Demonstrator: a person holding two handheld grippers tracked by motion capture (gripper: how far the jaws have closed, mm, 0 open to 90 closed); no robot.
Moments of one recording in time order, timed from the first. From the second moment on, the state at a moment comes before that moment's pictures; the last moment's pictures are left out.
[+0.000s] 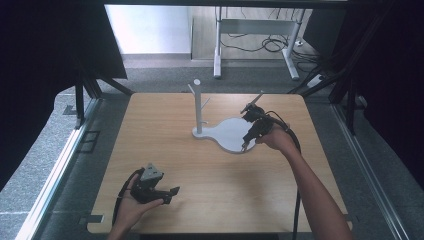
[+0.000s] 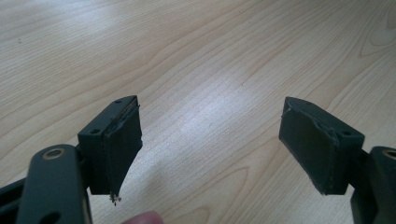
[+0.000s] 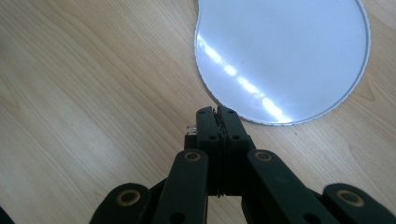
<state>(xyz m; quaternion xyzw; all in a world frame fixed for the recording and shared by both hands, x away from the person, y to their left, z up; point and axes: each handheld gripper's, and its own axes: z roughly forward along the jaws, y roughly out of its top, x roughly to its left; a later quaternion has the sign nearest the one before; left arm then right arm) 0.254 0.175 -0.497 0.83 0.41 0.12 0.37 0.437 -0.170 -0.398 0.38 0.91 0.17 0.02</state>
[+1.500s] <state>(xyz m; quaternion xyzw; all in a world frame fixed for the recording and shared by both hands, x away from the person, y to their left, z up) 0.253 0.179 -0.493 0.82 0.40 0.12 0.38 0.490 -0.144 -0.406 0.40 0.90 0.16 0.02</state>
